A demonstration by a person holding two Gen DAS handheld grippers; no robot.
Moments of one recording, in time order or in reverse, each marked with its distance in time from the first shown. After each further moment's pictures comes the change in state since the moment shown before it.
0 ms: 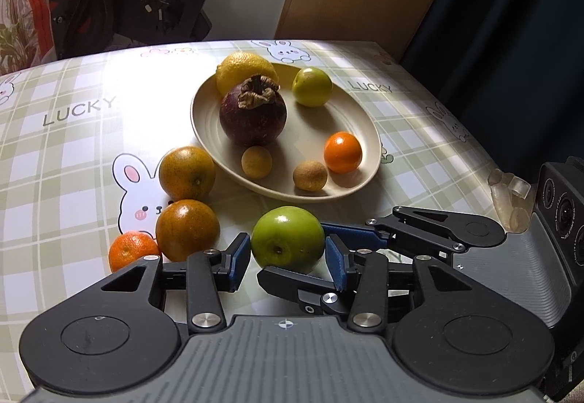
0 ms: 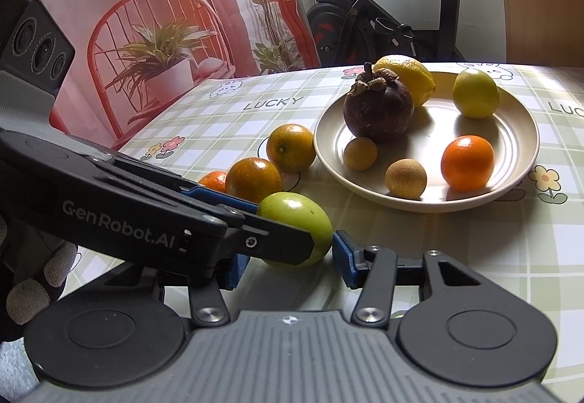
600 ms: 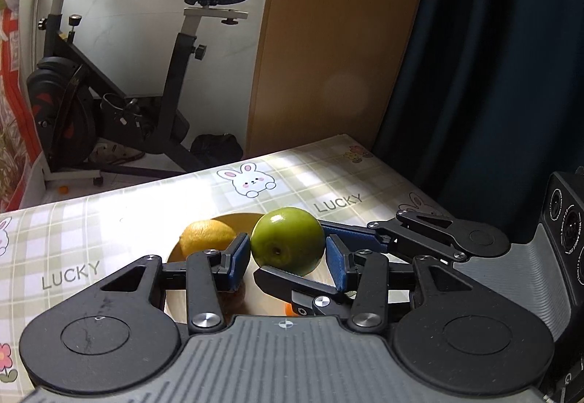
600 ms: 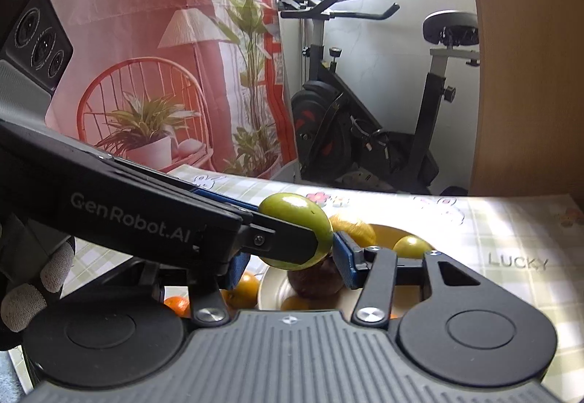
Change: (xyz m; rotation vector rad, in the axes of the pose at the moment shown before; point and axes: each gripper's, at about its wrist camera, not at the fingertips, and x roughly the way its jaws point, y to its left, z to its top) left arm -0.020 -0.061 0.096 0.148 -0.211 0.017; right arm -0.050 -0.016 0.081 -0.125 -0.258 -0.117
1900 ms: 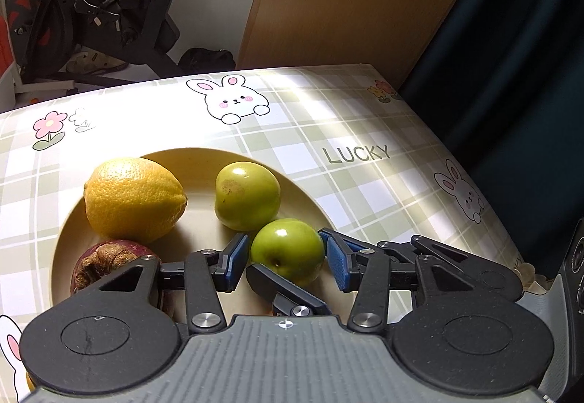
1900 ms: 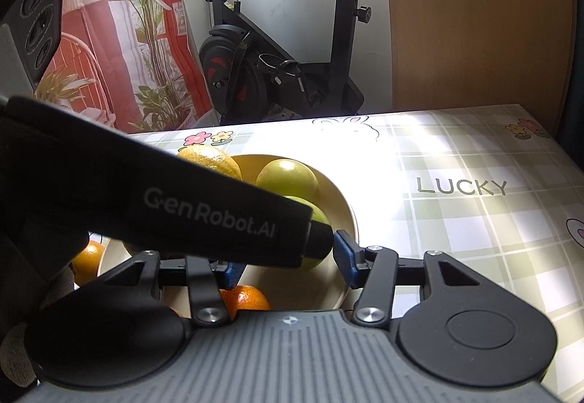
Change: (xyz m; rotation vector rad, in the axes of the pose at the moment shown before) left arm 0.147 0.017 -0.019 -0.172 0.240 -0.056; right arm 0.062 -0.083 -0.043 0.185 0.206 -0.190
